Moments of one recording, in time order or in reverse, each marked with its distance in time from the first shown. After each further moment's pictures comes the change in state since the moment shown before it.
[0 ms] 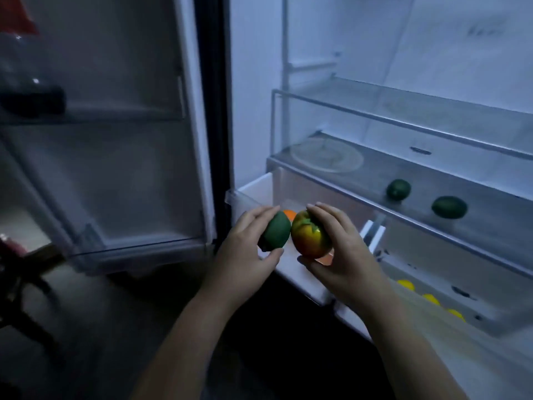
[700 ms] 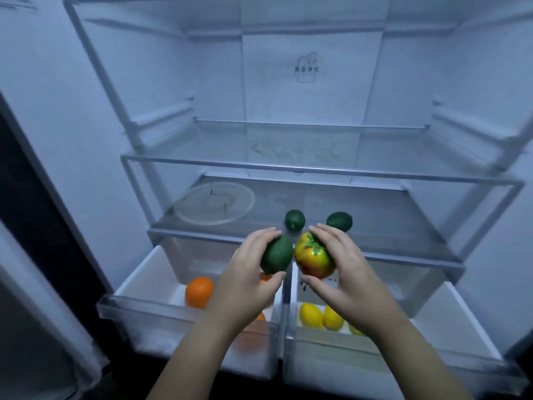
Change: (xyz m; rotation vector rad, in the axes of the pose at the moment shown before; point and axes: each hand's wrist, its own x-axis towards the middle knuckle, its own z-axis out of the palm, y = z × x) left_hand 0.135 0.030 0.126 -0.198 -0.339 0.408; right_hand -0.008 0.082 -0.094 -0.268 0.291 0.302
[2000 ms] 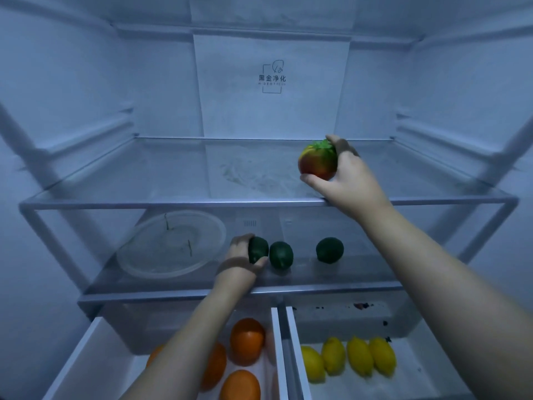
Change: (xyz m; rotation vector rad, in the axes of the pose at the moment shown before) left_hand 0.150 -0.144 0.074 0.006 -0.262 -0.353; right_hand 0.197 0.042 -0.045 -0.271 0.280 0.335
